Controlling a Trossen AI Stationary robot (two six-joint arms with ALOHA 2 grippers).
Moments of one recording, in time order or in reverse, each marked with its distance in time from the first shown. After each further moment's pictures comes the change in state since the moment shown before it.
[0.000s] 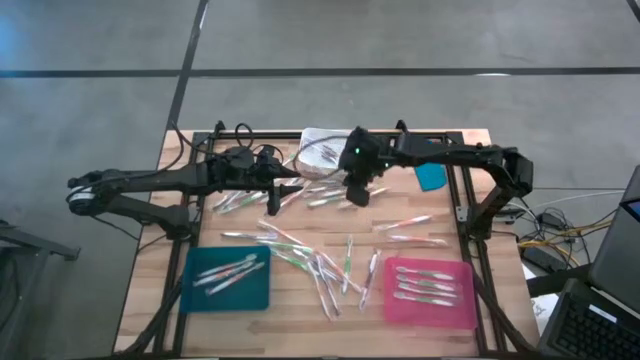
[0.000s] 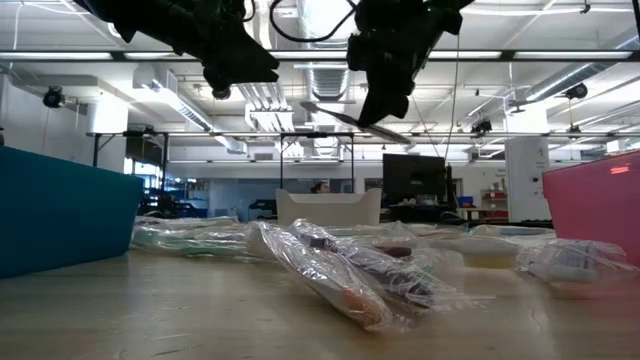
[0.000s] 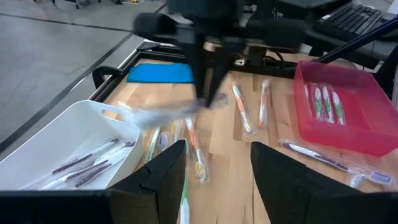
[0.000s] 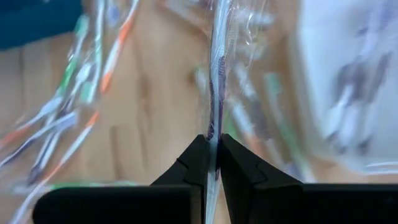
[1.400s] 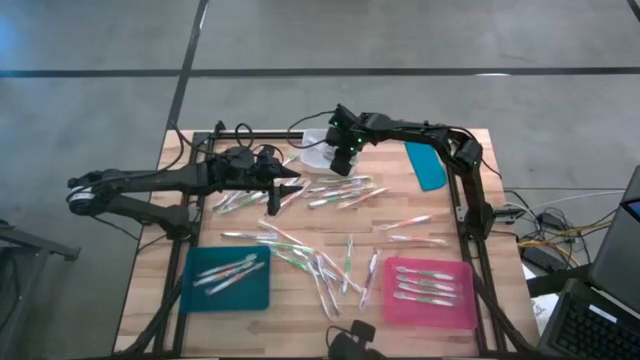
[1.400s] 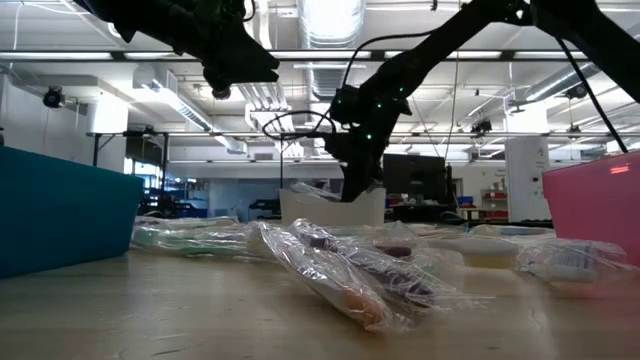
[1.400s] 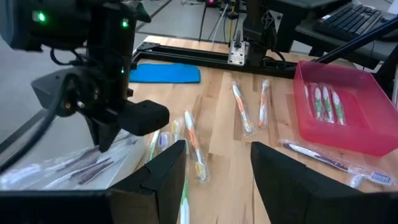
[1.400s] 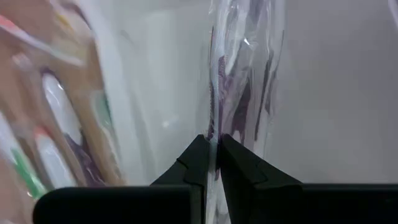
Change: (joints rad) left arm 0.000 0.000 0.000 0.000 0.000 0.000; right arm -0.263 0.438 0.231 0.076 0.047 -0.184
